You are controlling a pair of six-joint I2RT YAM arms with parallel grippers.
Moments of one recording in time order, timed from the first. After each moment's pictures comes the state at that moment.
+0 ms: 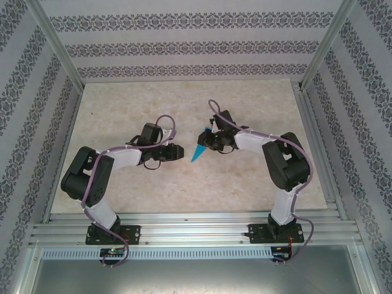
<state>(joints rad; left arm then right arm) -0.41 1.70 0.82 0.03 0.65 -0.53 0.47 1.85 1.13 -0.20 -0.39 0.70</state>
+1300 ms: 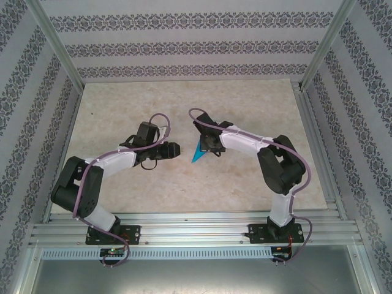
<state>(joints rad) -0.41 1.56 0.81 -0.08 0.47 -0.53 0.66 1.87 1.31 -0.63 0.18 0.64</state>
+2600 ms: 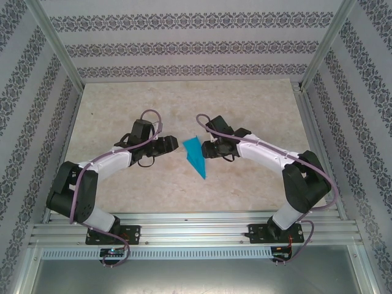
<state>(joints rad) -0.37 1.50 0.81 -0.08 0.42 -0.68 0.67 1.63 1.13 -0.58 -0.01 0.38</state>
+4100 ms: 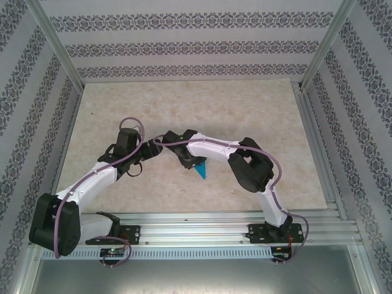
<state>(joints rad) -0.31 1.21 0.66 -0.20 0.16 -0.69 0.91 2.16 1.64 -1.02 0.35 0.42</state>
